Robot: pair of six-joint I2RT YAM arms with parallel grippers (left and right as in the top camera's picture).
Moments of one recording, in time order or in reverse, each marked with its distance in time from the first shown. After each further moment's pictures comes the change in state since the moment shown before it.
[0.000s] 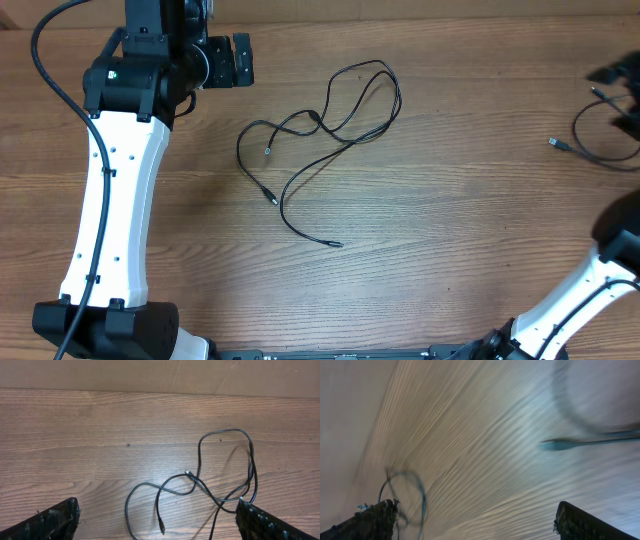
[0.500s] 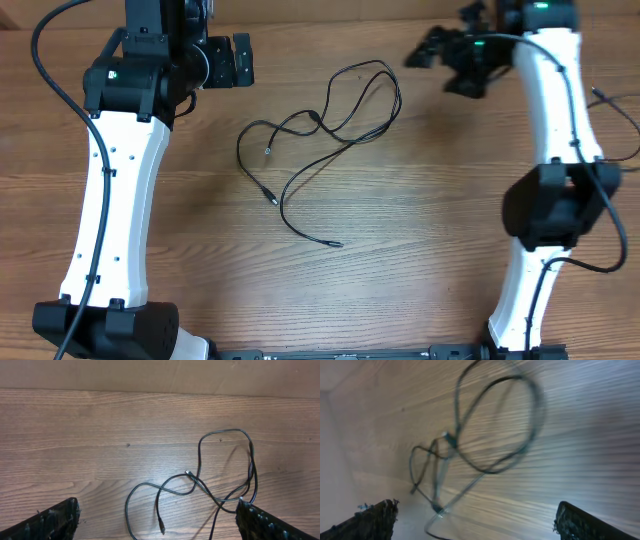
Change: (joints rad) left arm 0.000 0.000 0.000 0.000 0.000 0.000; right arm 0.638 0.000 0.000 0.081 -0.011 0.118
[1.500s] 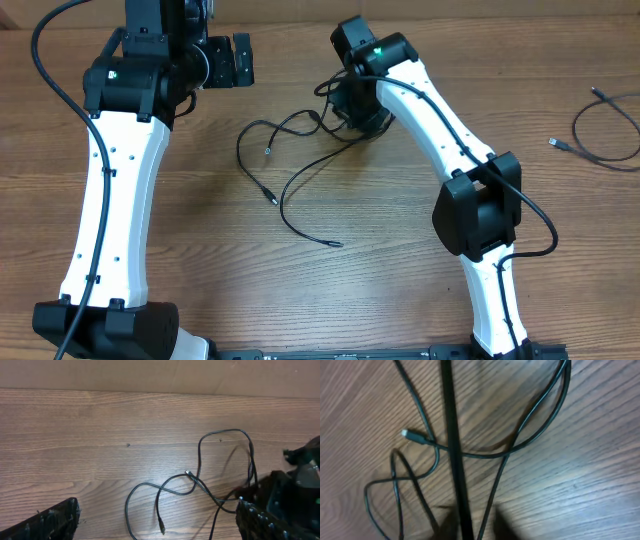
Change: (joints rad) left arm 0.000 0.000 0.000 0.000 0.000 0.000; right arm 0.403 0.075 -0.100 0.079 0.468 0.726
